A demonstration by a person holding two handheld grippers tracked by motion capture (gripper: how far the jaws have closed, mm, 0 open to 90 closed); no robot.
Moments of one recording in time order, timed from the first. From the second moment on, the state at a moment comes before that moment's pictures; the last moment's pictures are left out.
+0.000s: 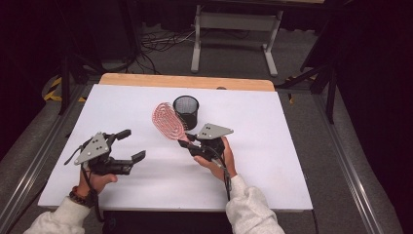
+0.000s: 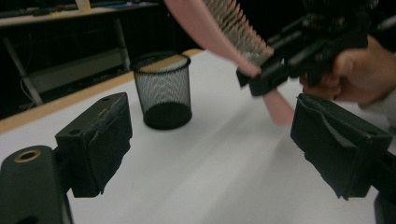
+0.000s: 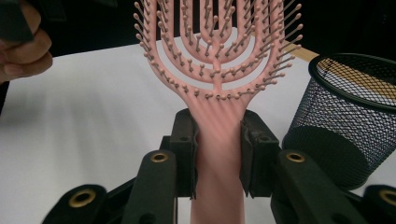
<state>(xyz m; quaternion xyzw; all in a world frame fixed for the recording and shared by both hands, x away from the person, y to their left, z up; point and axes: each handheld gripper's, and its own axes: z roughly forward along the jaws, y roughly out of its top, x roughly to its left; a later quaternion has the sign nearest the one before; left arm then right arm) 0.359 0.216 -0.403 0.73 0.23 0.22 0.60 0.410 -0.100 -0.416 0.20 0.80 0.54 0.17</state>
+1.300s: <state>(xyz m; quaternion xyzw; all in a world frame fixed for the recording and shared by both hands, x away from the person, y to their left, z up) 0.379 0.156 -0.381 0.68 0.28 0.22 0.64 0.383 -0.073 -0.428 0.19 0.78 0.52 0.28</state>
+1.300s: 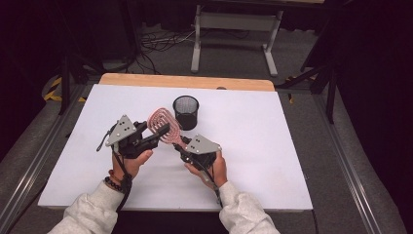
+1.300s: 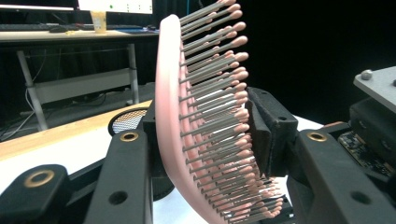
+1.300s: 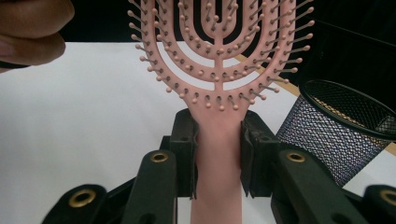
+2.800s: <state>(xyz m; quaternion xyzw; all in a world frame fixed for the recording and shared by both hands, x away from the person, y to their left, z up) 0.378 0.184 -0.376 0.70 0.26 0.24 0.62 0.373 -0.099 -0.418 0.20 0.79 0.51 0.27</state>
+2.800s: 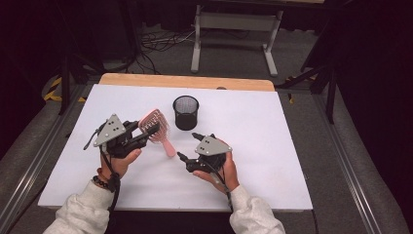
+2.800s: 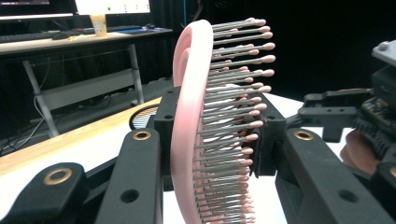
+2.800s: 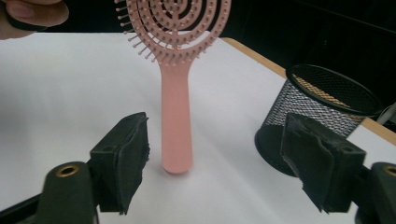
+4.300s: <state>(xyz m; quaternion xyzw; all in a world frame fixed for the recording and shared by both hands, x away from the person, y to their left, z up) 0.402 0.210 -0.341 0.71 0.25 0.30 0.59 0.334 -0.204 -0.446 0.26 0.78 0.46 0.33</state>
